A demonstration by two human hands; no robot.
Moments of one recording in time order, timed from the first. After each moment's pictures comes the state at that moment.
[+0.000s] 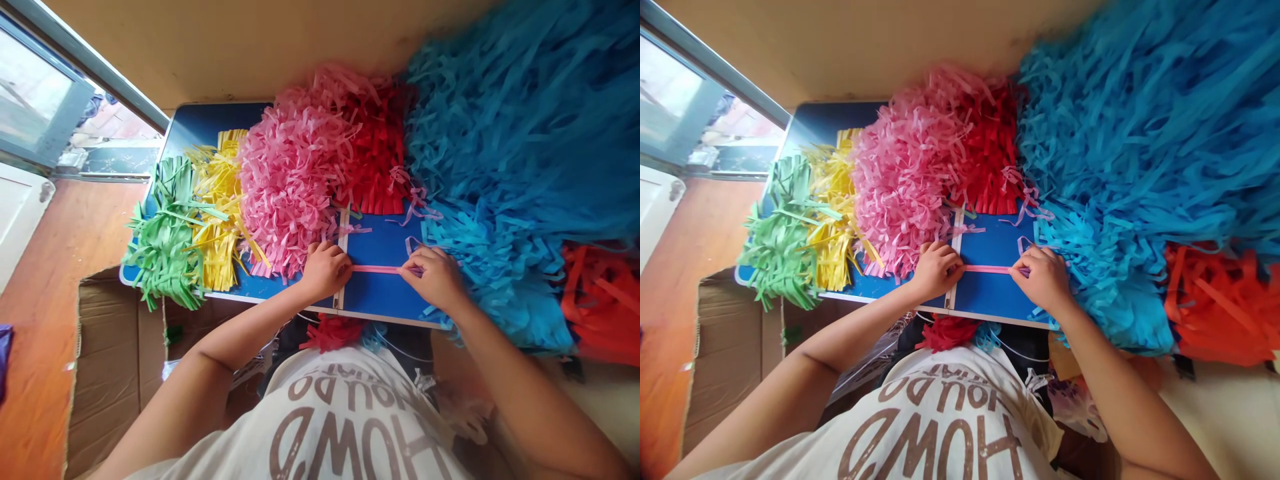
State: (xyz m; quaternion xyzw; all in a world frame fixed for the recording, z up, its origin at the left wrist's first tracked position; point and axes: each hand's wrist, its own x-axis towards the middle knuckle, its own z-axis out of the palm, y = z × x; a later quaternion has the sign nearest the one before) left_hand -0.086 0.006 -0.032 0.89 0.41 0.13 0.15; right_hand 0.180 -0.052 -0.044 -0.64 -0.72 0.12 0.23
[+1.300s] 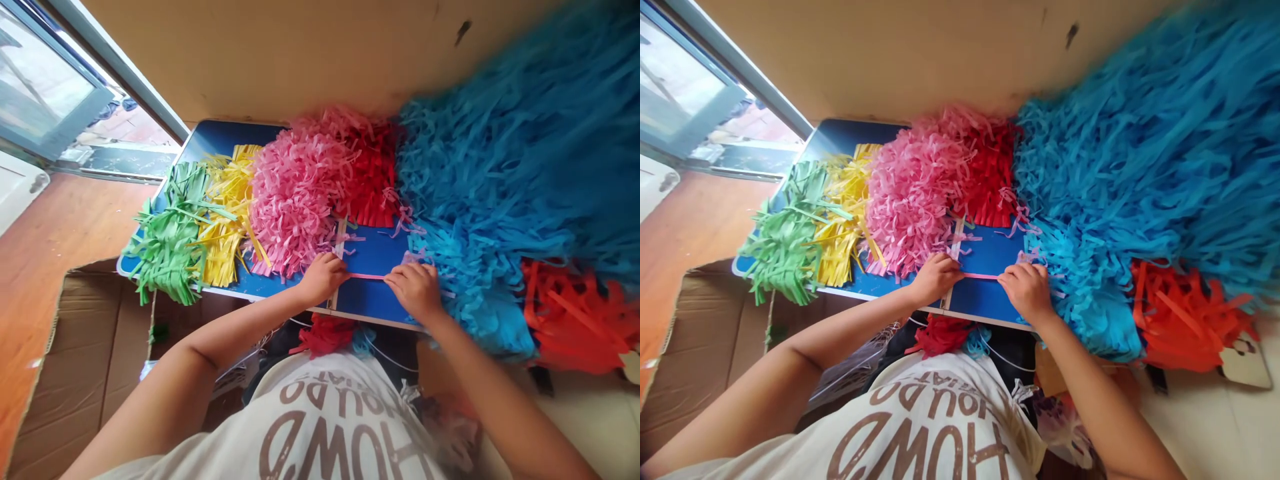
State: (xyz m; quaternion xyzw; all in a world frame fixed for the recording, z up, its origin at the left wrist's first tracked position) left_hand -0.095 -0.001 -0.047 0.94 0.28 0.18 0.09; right_hand 0.173 -0.066 -0.044 -0.53 -0.81 -0.04 0.25
